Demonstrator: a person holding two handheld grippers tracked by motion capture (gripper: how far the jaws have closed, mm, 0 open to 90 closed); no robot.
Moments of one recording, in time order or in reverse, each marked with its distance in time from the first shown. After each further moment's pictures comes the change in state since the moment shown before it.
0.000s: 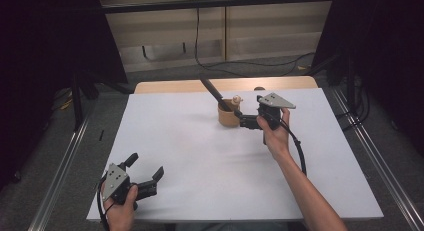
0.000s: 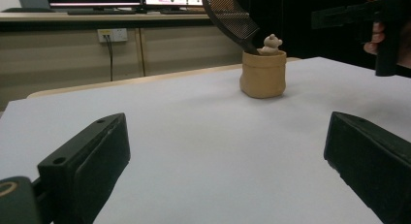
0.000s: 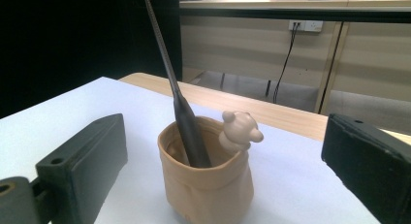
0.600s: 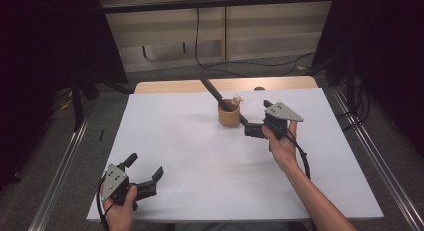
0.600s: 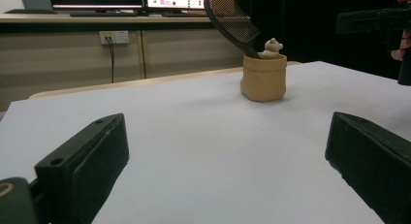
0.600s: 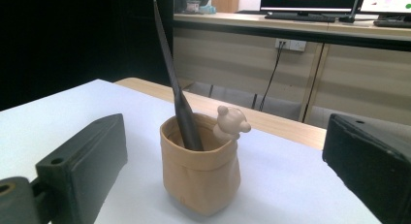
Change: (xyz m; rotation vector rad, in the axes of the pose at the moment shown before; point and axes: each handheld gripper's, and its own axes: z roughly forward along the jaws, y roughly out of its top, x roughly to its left) left arm 0.001 0.000 -0.003 -0.012 -0.004 -0.013; right arm 0.010 -0.009 -0.032 -0.064 -0.045 -0.067
